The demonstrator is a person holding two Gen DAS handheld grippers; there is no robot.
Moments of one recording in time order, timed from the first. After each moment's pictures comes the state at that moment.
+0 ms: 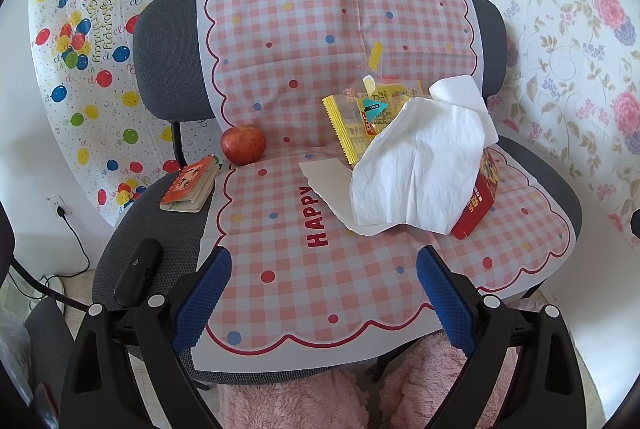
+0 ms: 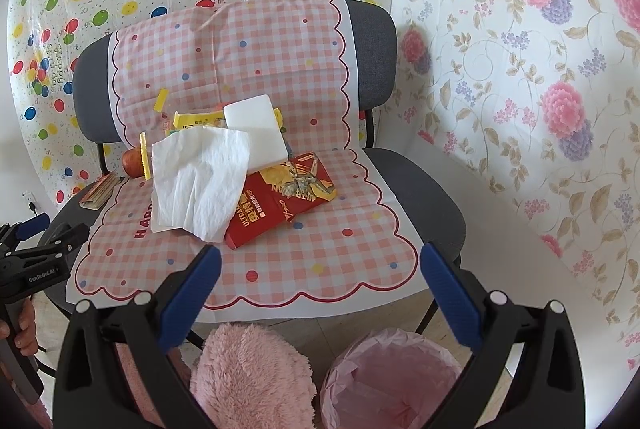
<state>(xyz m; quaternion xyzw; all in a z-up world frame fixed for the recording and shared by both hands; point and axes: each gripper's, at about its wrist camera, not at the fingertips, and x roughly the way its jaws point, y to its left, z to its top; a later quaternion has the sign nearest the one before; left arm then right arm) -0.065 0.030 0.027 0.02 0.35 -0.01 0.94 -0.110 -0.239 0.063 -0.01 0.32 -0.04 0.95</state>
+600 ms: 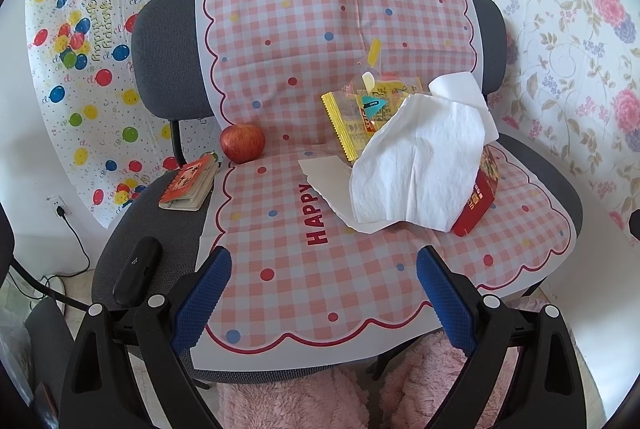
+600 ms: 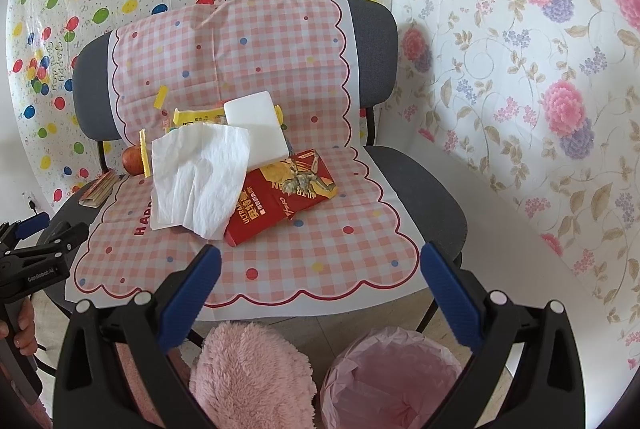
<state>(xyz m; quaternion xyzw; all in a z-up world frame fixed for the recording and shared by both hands) -0.066 0.029 0.023 0.02 0.35 -0.01 0.94 -0.107 -0.240 0.055 0.00 0.33 -0.04 0.94</state>
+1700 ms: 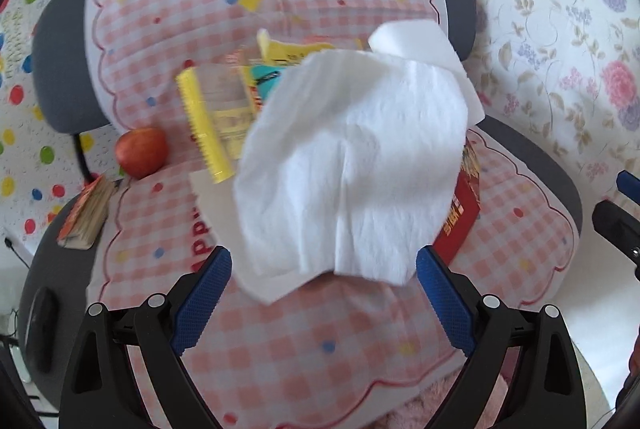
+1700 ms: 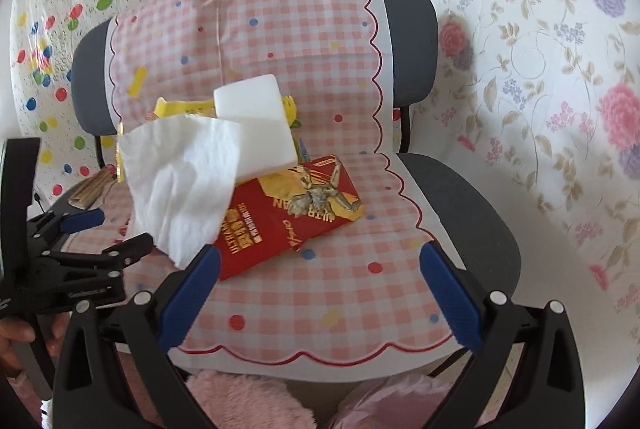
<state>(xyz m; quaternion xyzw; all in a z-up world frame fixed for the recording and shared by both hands) 0.040 -0.046 -0.037 0.03 0.38 -0.10 0.92 -0.020 -0.255 0.010 -0.01 0.32 0.01 0.95</state>
